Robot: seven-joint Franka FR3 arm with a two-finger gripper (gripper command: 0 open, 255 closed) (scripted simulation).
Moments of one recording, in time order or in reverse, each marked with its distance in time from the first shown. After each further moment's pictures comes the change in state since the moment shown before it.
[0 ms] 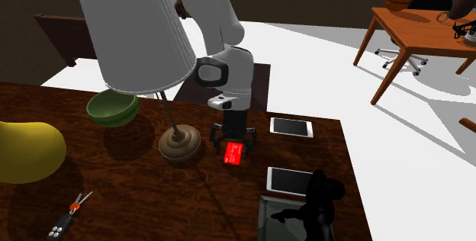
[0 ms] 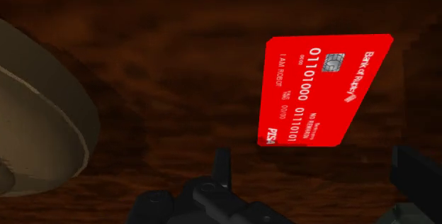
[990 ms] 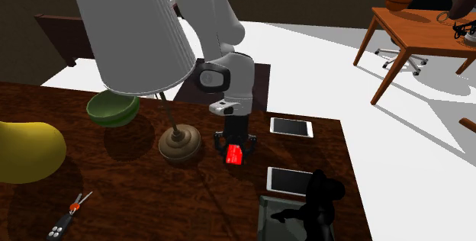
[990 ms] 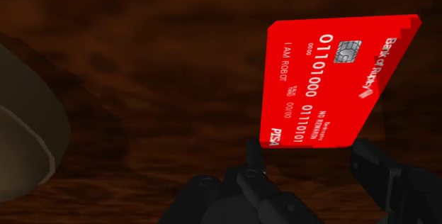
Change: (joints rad) arm 0.041 0.081 -0.024 0.053 -0.102 -0.041 0.066
